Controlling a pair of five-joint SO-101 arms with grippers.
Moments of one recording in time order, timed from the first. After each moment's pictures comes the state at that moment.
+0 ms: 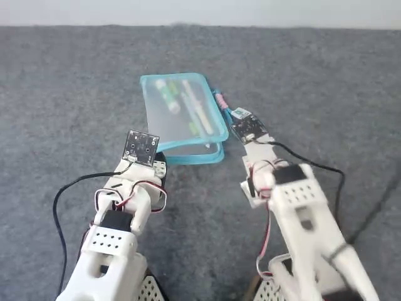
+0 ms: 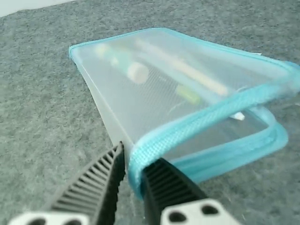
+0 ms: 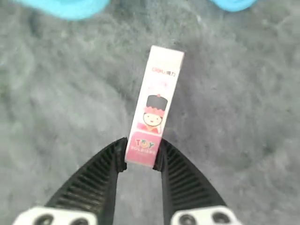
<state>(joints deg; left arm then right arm) 3.9 -57.9 88.0 18.6 -1.4 -17.5 -38.2 55.4 63.6 15.3</state>
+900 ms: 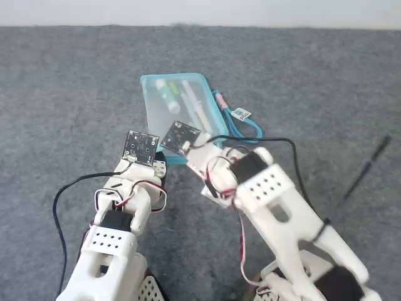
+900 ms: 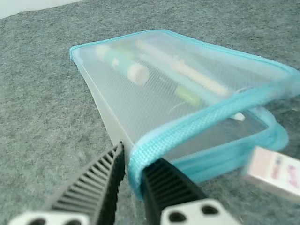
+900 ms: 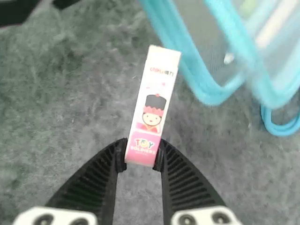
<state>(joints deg) 3.9 -57.9 88.0 18.2 -1.4 -37.9 -23.6 34.3 70.0 25.9</state>
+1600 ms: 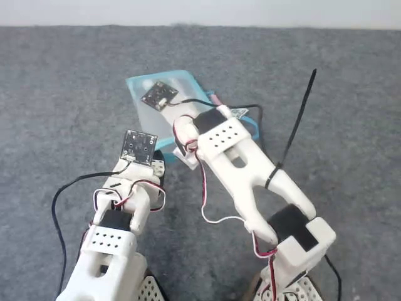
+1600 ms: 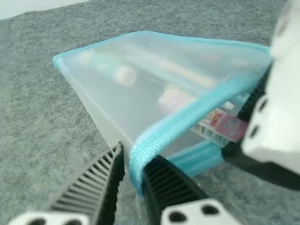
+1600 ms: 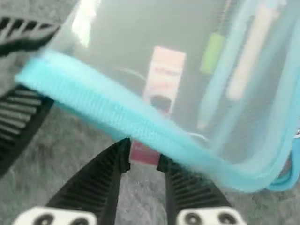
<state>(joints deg) 3.7 -57.9 88.0 18.2 -1.0 -38.2 10.2 1.2 68.7 16.4</state>
